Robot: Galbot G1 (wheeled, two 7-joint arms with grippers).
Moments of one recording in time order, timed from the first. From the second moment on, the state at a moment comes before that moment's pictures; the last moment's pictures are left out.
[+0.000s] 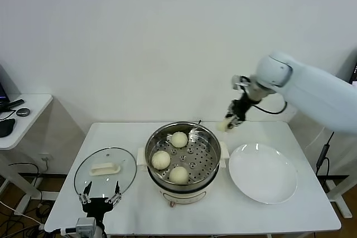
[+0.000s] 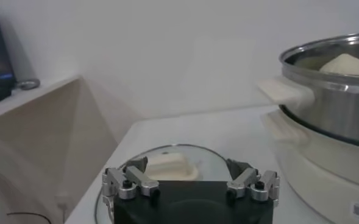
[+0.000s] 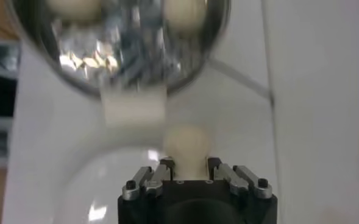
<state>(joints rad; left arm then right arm) 1.67 -1.54 -0.62 -2.14 0.09 0.29 -0.06 0.52 0.87 -1.06 1.31 0.34 -0.51 -1.26</state>
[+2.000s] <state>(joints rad) 1.67 -1.55 -0.64 -2.16 0.04 0.25 -0.05 0.36 0.80 -0.84 1.46 0.58 -0.60 -0.93</state>
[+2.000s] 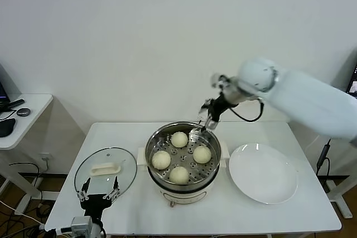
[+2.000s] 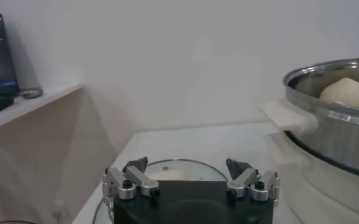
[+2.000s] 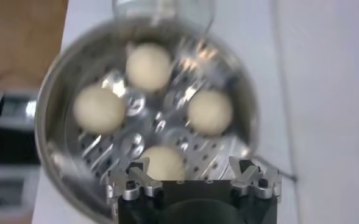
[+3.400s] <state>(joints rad) 1.50 -1.28 -0.65 -1.80 1.11 0.02 -0.15 -1.30 1.30 0.79 1.74 0.55 -0.09 -0.14</state>
